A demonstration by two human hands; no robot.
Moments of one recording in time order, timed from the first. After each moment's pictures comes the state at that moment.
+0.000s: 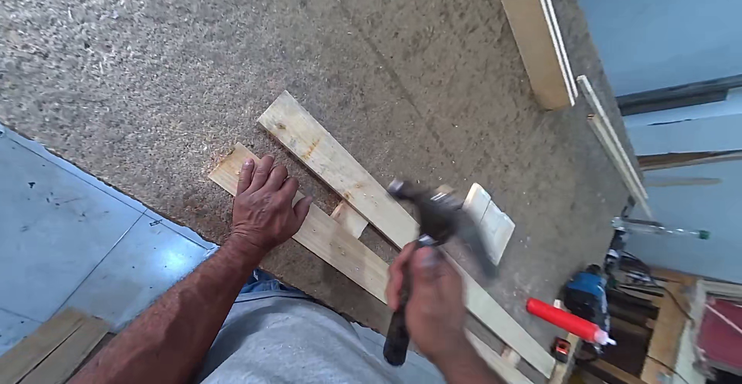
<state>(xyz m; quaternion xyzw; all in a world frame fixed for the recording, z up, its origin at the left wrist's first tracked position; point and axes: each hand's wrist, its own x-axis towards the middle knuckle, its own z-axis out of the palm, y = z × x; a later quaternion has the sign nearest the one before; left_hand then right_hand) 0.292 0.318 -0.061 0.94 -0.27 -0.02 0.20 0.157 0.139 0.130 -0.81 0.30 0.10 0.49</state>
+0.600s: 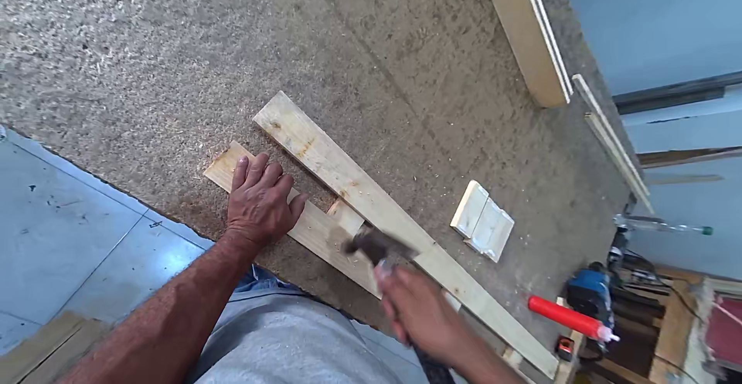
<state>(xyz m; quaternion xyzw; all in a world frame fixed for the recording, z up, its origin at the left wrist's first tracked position) 0.290 0.318 -0.063 0.94 -0.27 -0.01 0.18 0.154 0.124 0.149 -0.73 0.39 0.39 0.41</state>
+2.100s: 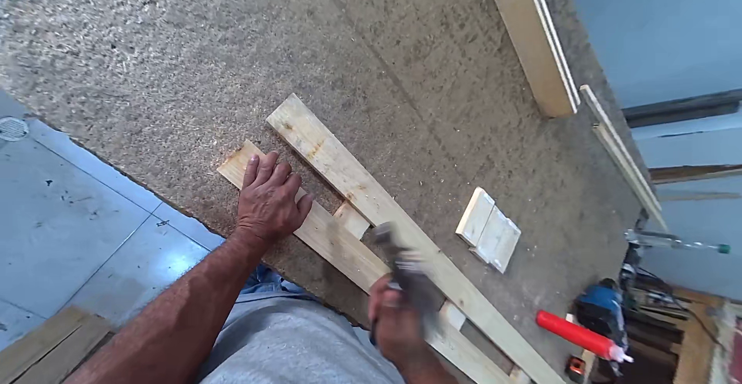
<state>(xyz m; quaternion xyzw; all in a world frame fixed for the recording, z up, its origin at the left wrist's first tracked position) 0.287 0.318 -0.064 0.95 -0.26 0.00 0.19 0.087 0.146 0.070 -0.88 0.19 0.03 0.43</state>
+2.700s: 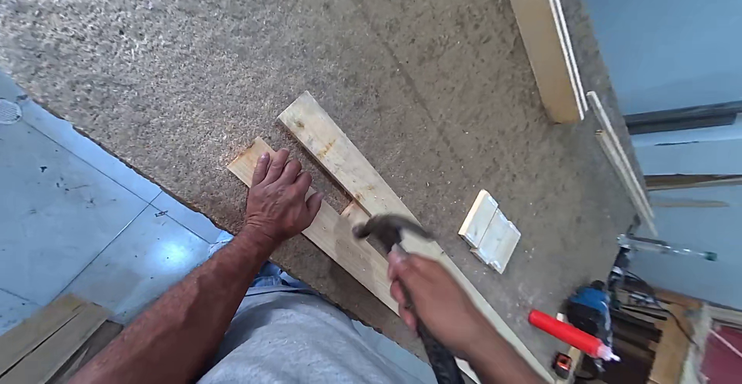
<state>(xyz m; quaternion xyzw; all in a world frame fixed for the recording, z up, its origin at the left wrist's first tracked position) 0.286 0.319 -0.065 0.94 -0.26 0.01 0.22 0.181 0.137 0.156 -0.74 0.39 0.35 0.43</state>
